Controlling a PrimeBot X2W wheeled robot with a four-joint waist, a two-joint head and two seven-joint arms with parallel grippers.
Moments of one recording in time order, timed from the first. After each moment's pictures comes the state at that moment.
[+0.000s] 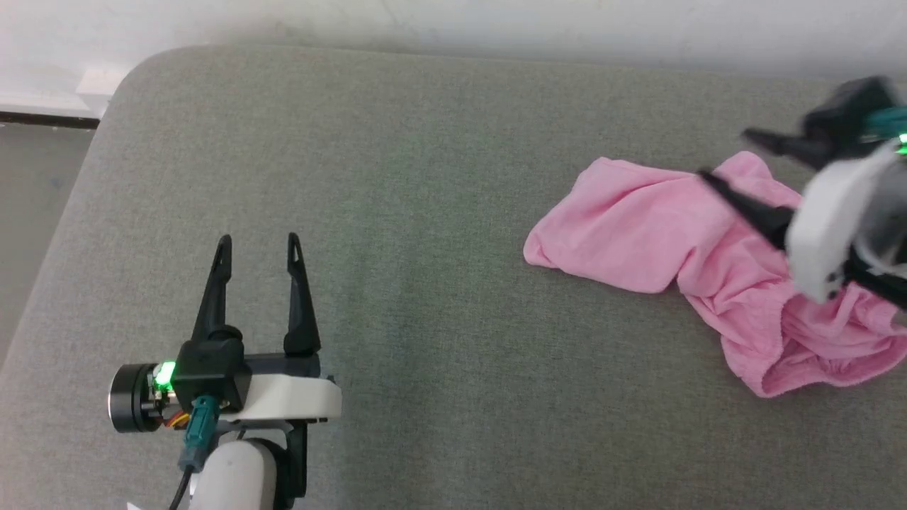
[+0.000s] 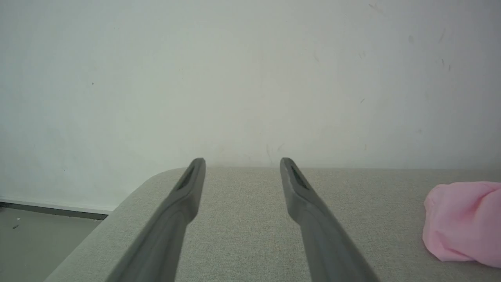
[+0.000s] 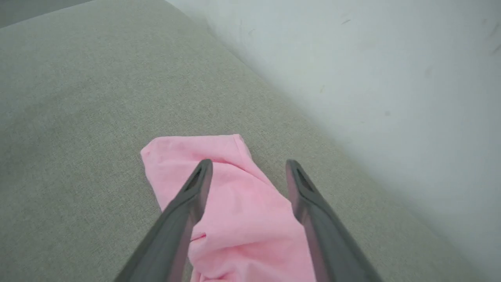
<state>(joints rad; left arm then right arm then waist) -0.12 0.06 -0.08 -0.02 -0.01 0.16 -0.26 -0.89 -0.84 0.90 0.18 0.86 0.13 0.21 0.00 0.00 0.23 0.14</state>
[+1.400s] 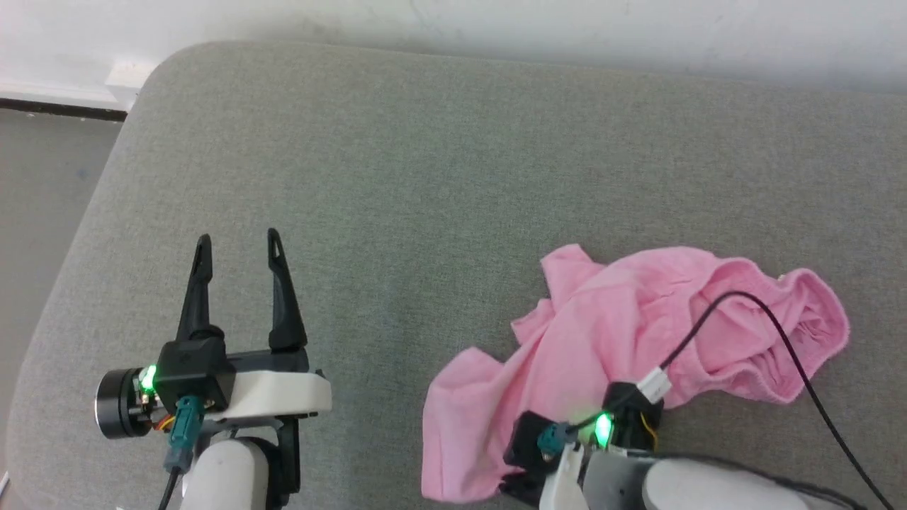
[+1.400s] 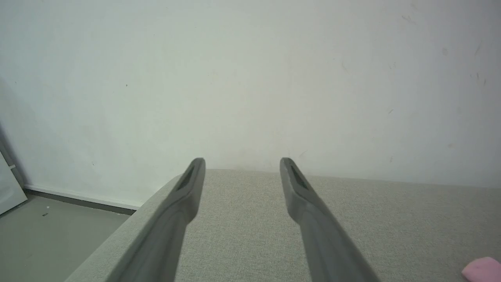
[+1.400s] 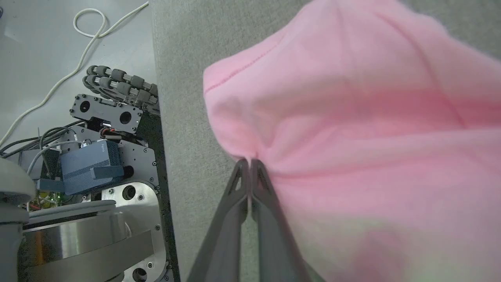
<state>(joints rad) -0.12 0.05 -0.06 -0.04 -0.03 0.19 -0.26 -0.62 -0.47 1.29 0.15 0.69 0.13 0.37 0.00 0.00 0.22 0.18</state>
